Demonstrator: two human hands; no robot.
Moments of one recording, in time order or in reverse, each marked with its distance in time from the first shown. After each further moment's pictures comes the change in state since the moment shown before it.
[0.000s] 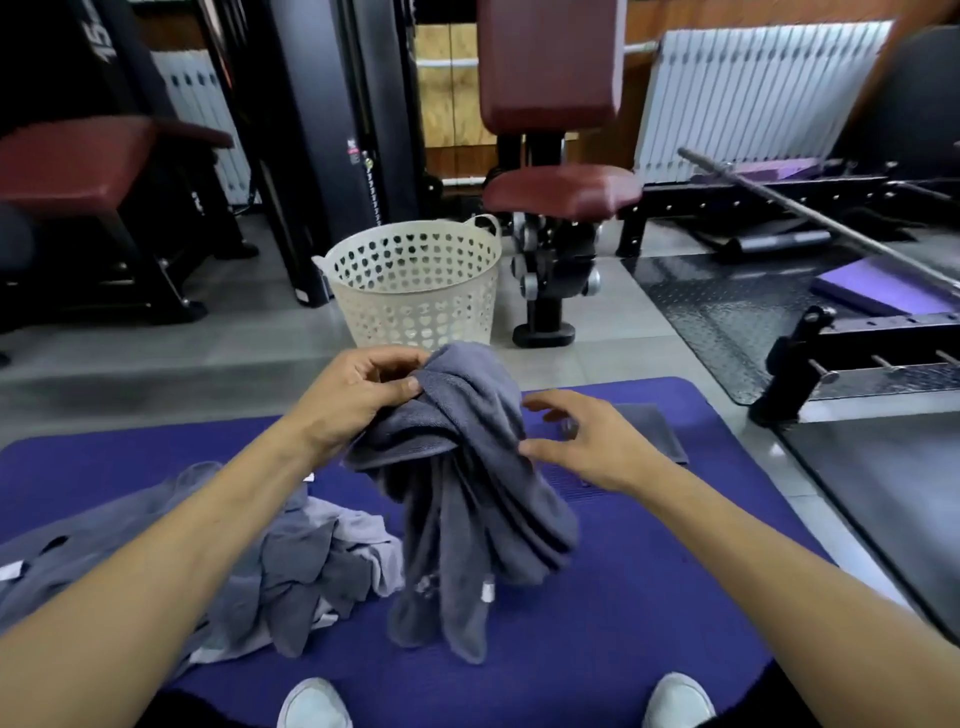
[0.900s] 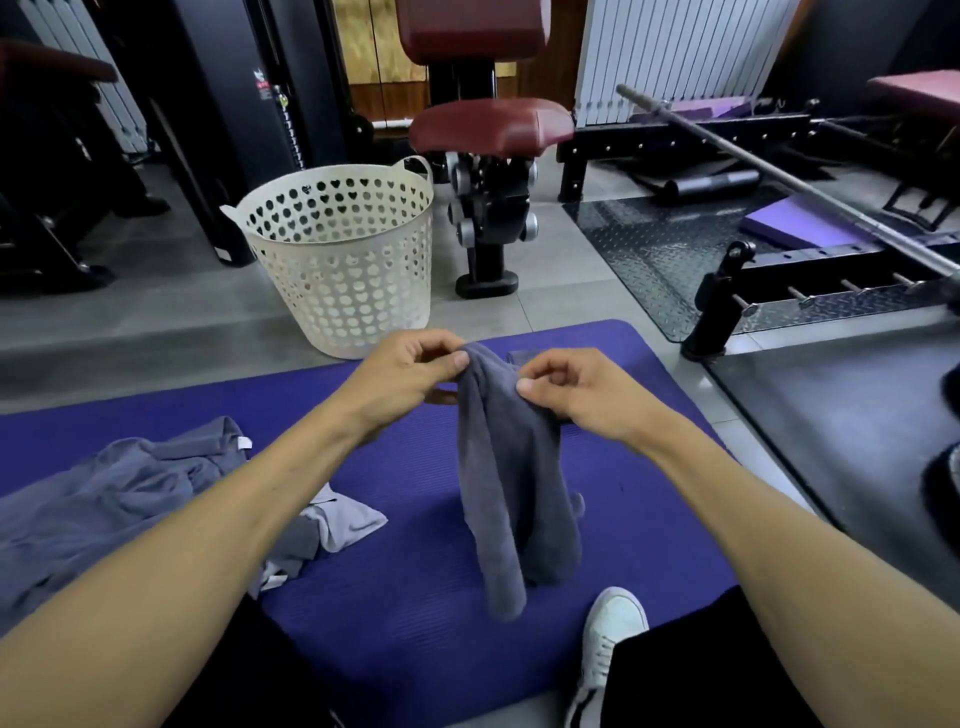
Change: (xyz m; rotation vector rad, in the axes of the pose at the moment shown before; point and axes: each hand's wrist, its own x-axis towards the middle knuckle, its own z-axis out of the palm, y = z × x) left_hand 0.012 -0.020 0.106 0.032 -0.241 -0.068; right_hand -0.044 0.029 -0.034 0.380 -0.011 0.133
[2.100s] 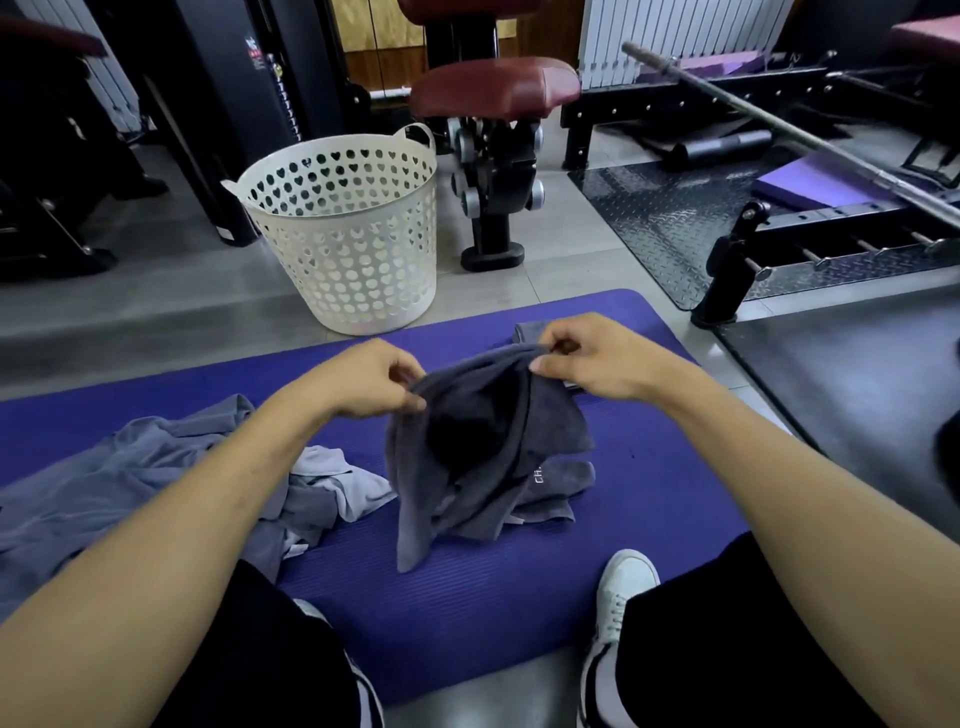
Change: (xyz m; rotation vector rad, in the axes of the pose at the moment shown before) left_hand -0.015 -0.029 -0.050 0.737 -0.139 -0.288; right_hand 0.005 -0.006 0.001 -0.326 -0.054 0.036
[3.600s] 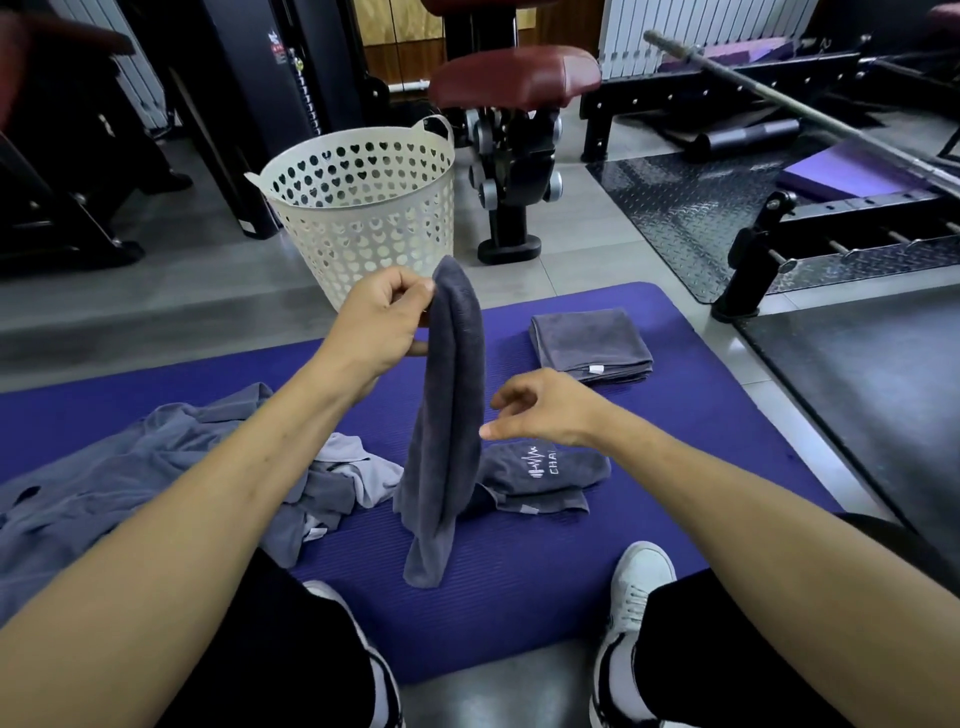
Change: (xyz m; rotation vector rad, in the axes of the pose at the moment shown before) left_hand -0.019 0.041 -0.002 -0.769 0.495 0.118; right_hand 0.005 0.010 0.078 0.008 -0.124 0.093
